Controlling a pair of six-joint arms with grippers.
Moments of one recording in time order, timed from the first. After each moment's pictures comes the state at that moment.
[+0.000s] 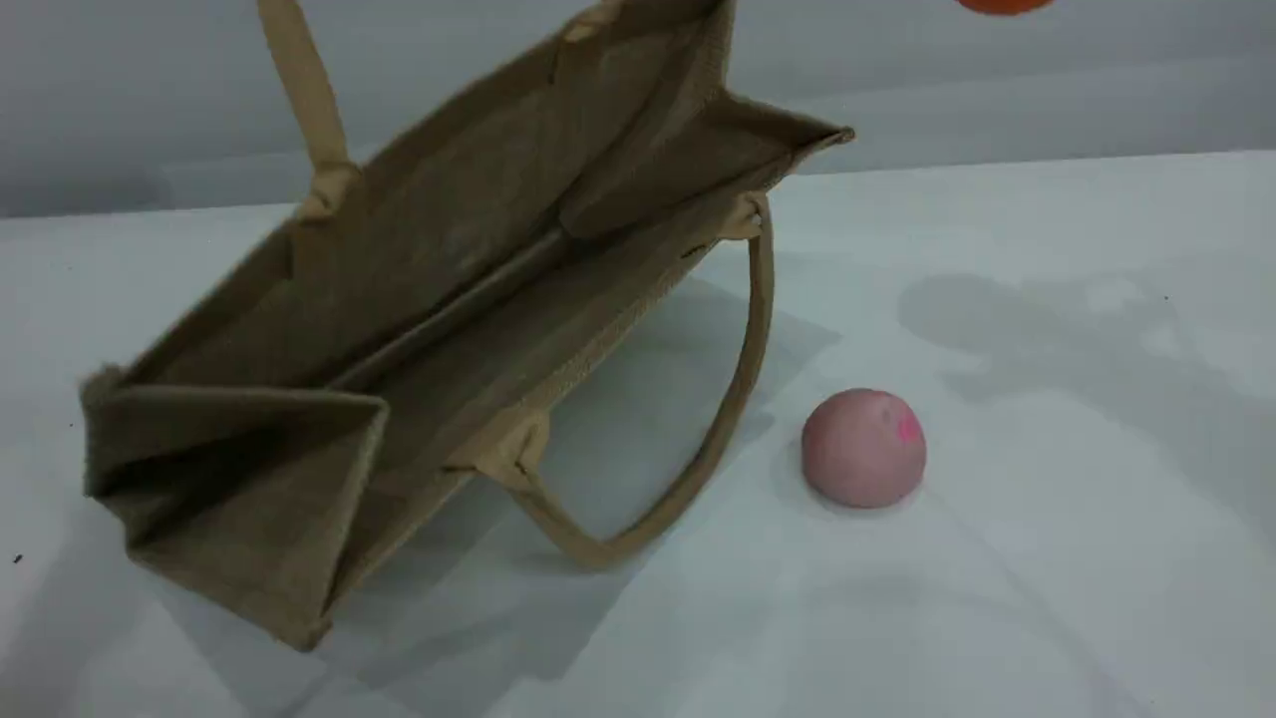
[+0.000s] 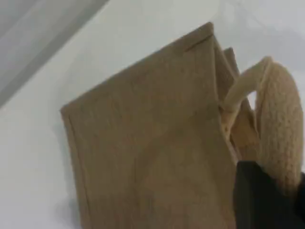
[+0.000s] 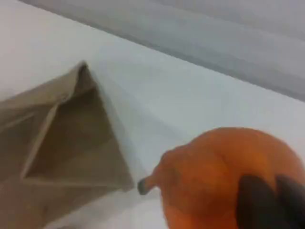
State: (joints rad) left arm -0.15 1.84 -1.89 -0.63 1.22 0.84; right arm 0.05 1.76 -1.51 0.43 0.70 -0.49
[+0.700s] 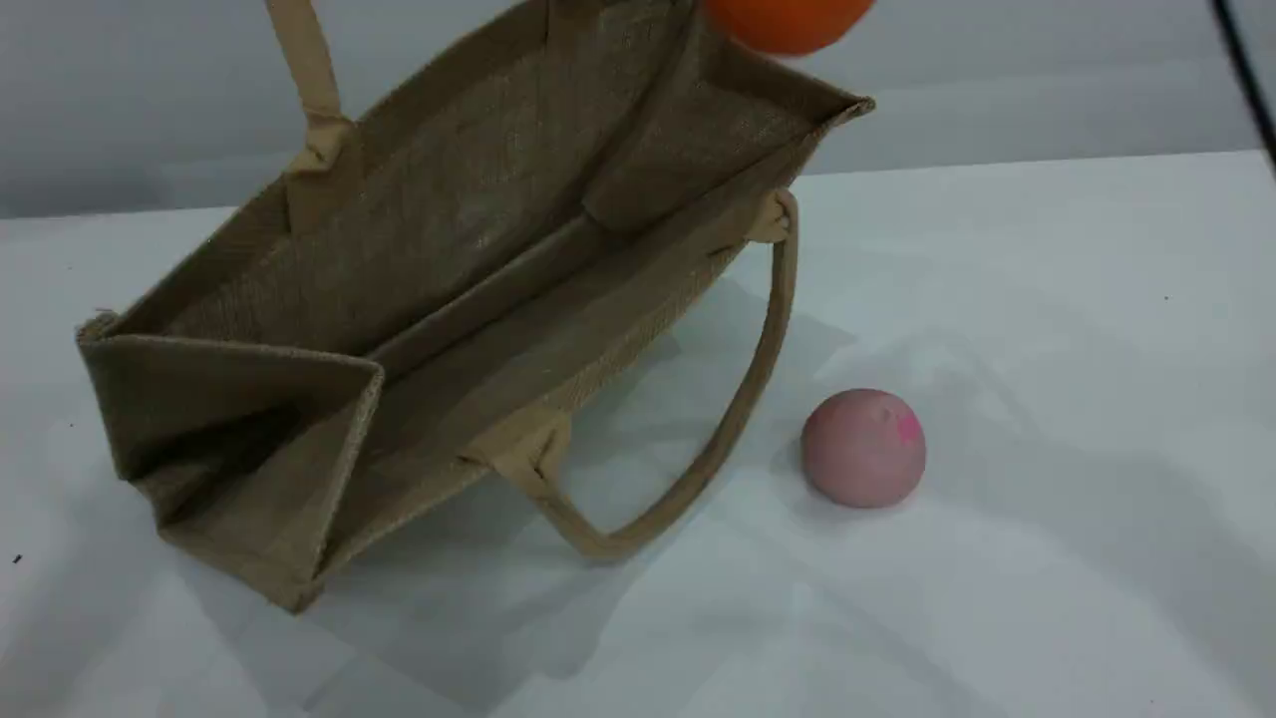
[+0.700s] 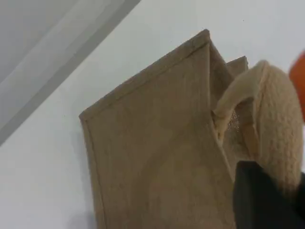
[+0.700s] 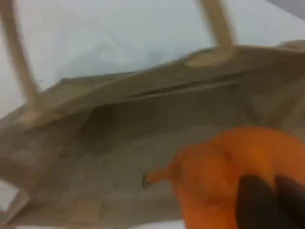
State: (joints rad) left arm -0.15 1.84 -1.93 -0.64 1.22 0.85; right arm 0.29 1.71 -1.51 0.60 0.89 -0.58
